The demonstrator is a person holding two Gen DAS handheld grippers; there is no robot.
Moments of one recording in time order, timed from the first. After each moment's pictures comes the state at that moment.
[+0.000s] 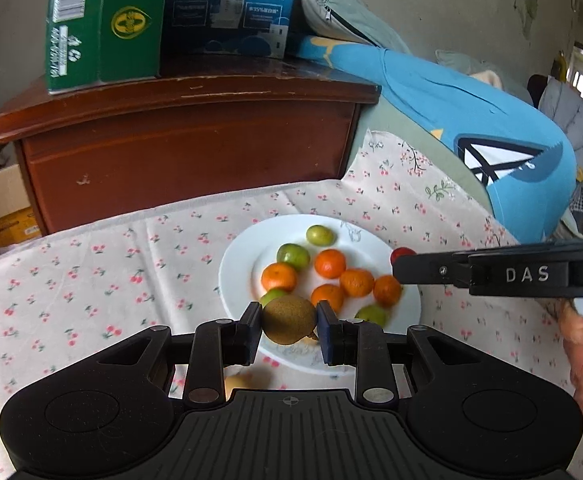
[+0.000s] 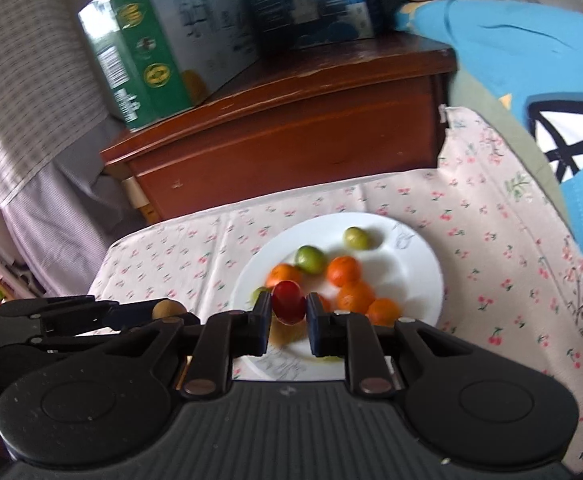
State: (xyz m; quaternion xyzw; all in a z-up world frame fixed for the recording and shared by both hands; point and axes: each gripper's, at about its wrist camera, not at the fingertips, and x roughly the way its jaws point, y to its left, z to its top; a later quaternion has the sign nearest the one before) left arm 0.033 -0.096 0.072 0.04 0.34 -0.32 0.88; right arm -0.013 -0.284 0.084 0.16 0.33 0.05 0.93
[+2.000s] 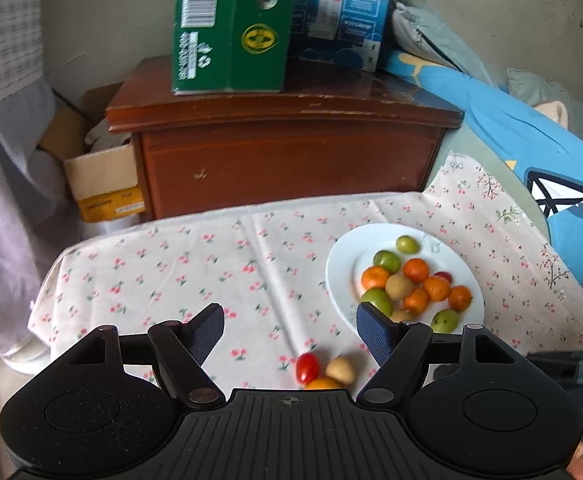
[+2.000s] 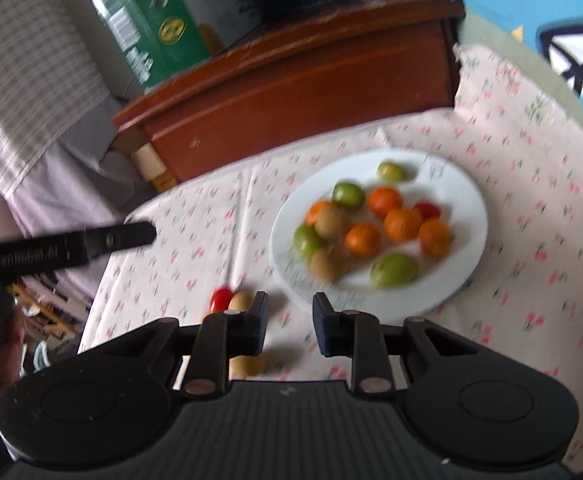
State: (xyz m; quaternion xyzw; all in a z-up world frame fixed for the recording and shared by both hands) left arm 0.034 -0.026 0.102 0.03 0.37 -0.22 0.90; right arm -0.036 -0.235 0.059 0.19 0.37 0.05 0.91
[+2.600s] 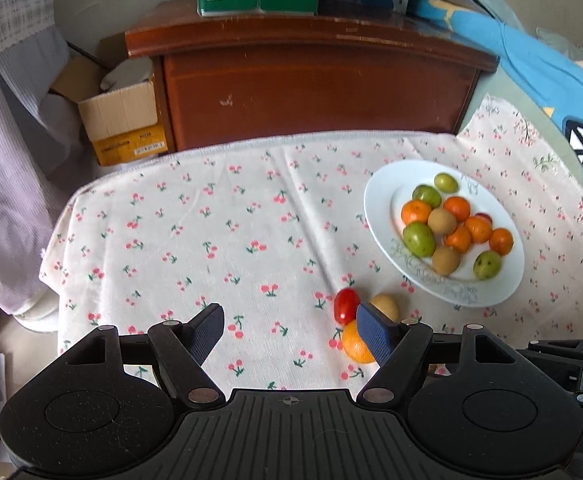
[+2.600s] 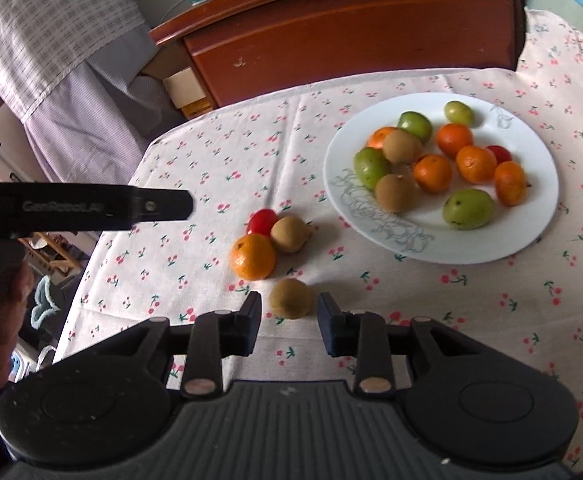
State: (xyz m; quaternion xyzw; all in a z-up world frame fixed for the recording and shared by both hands) left arm 0.040 -0.018 0.062 0.05 0.43 -0.19 0.88; right arm -0.031 -0.191 0.027 0.14 0.42 0.11 0.89
